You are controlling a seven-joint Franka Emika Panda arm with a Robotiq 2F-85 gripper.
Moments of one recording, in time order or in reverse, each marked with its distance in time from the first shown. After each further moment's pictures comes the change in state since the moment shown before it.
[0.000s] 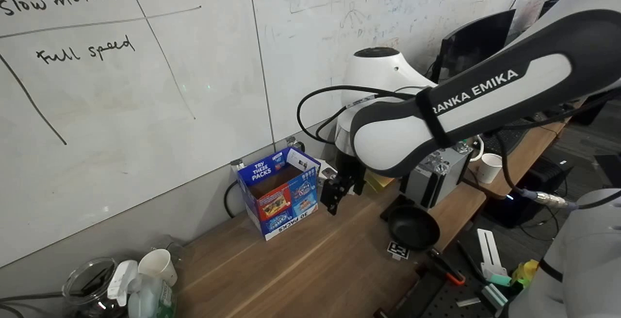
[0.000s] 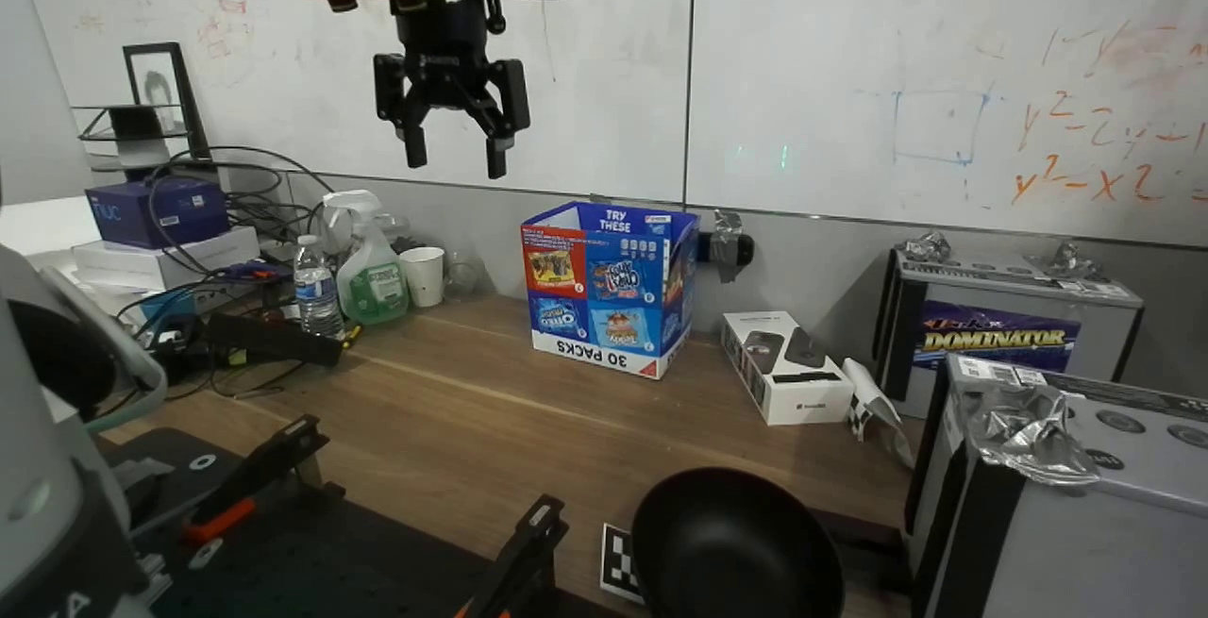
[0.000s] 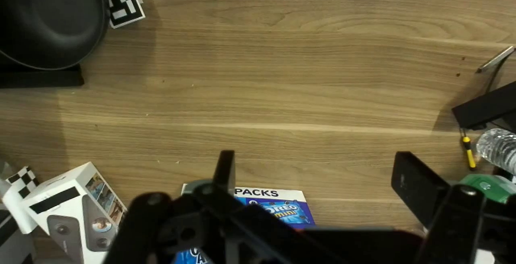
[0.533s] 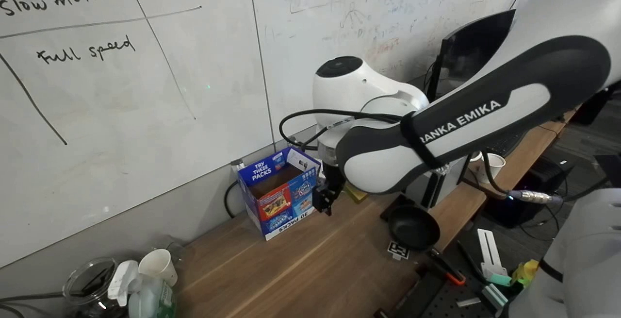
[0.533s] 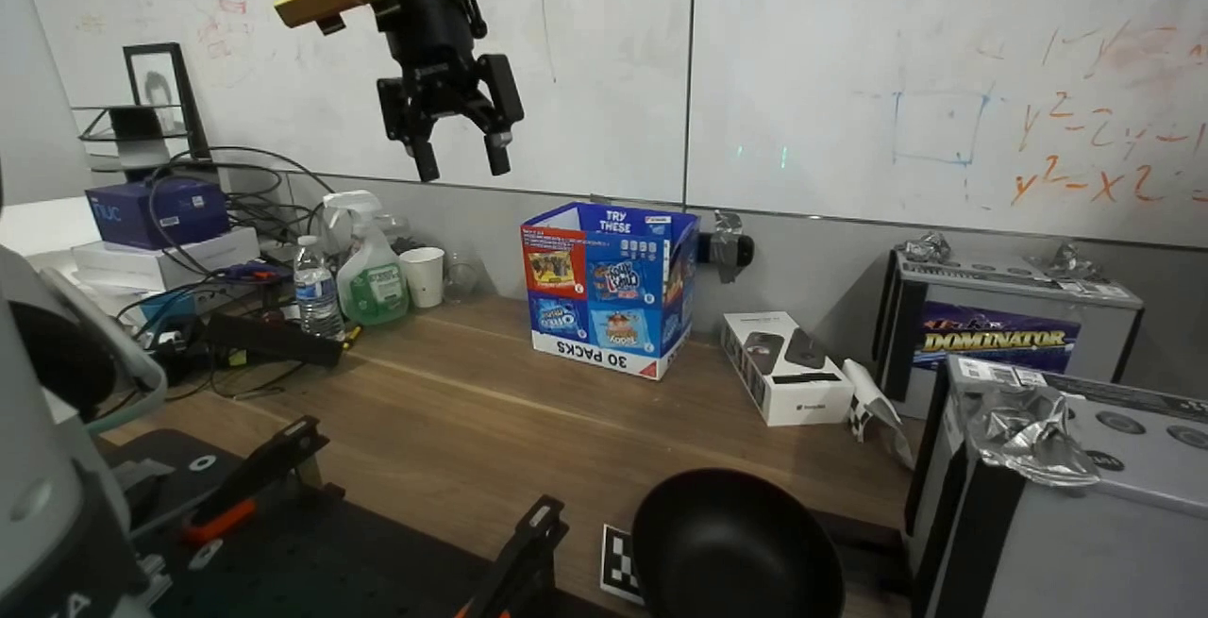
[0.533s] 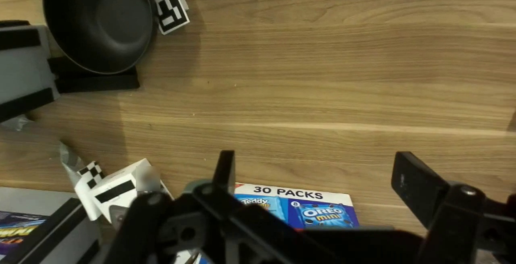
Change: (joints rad) arm 0.006 0.086 0.070 0.072 -0.236 -0.045 0.310
